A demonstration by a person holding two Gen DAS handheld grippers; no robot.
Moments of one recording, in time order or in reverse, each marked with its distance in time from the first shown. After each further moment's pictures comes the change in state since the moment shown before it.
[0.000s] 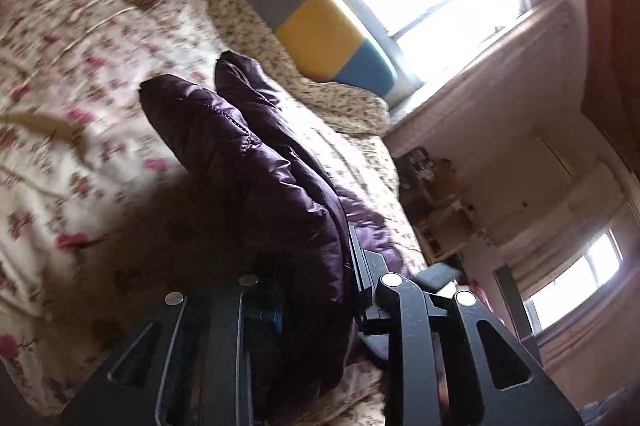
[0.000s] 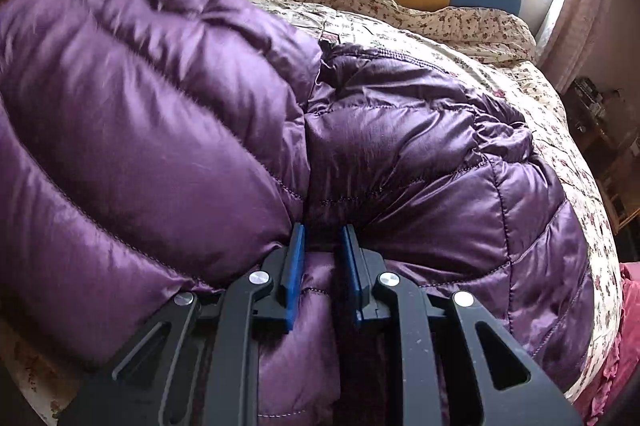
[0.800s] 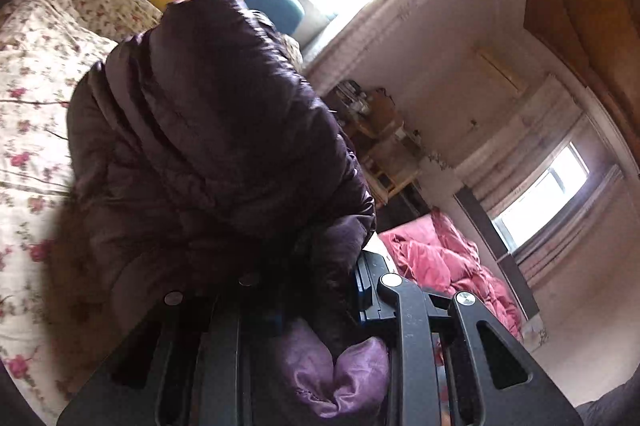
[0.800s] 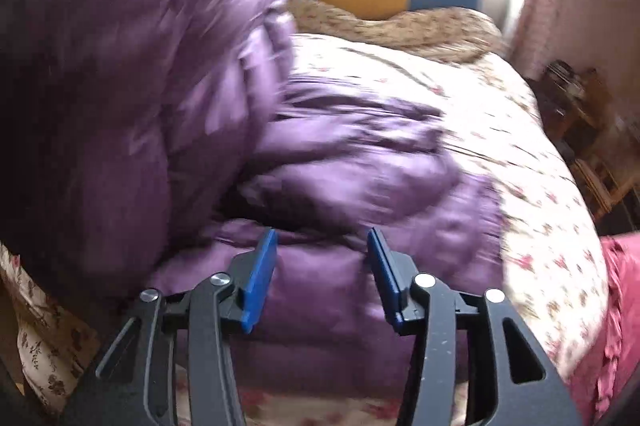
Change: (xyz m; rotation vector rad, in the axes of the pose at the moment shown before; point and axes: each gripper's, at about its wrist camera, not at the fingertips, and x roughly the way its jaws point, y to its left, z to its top) left arm 0.146 -0.130 0.007 0.213 0.228 -0.200; right arm -0.068 -0.100 -0.026 0.153 -0.058 -0.053
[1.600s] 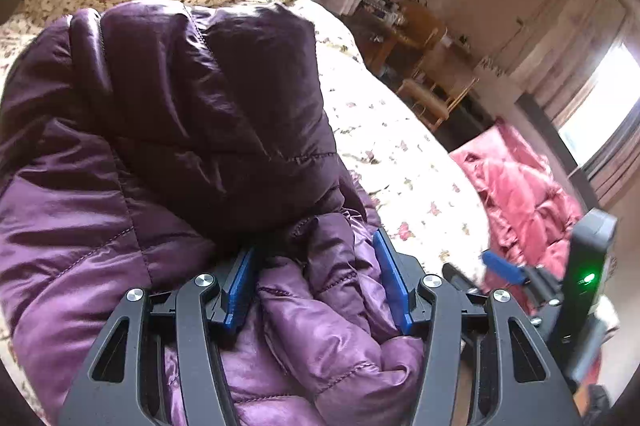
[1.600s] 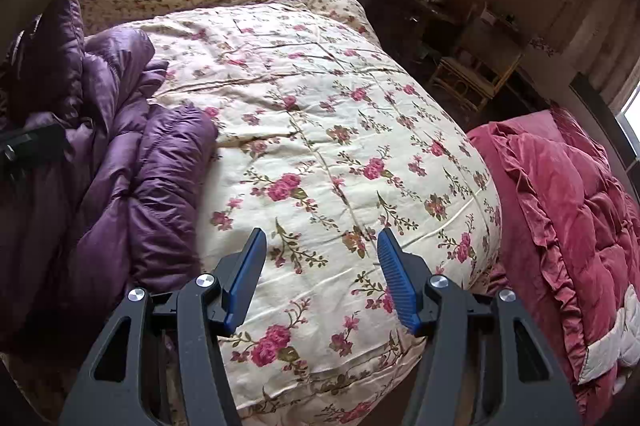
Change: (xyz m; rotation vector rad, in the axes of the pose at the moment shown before) left arm 0.181 -0.029 -0.041 0.220 0.260 0.256; right arm 0.006 -0.151 -0.024 0.310 0.176 -0.412
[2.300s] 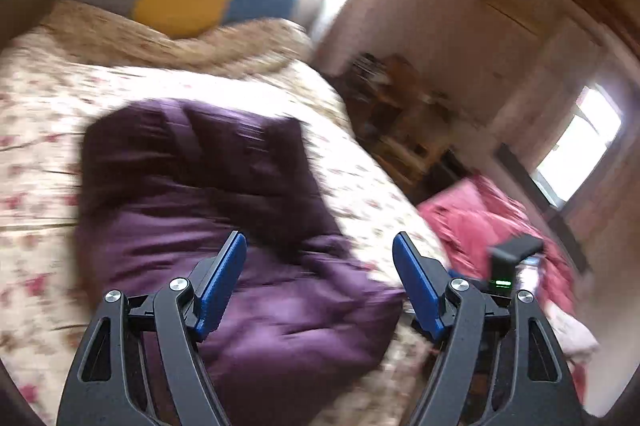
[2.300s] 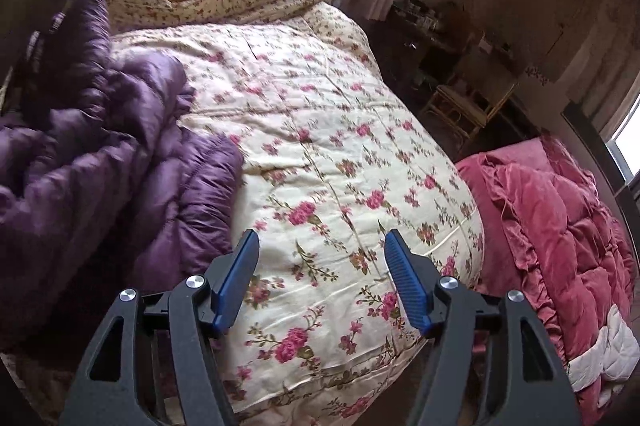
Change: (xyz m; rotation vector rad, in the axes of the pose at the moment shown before) left arm -0.137 0.030 0.000 -0.084 -0.225 -0.043; right arm -0.049 0.025 0.014 -0.068 -0.101 -0.015
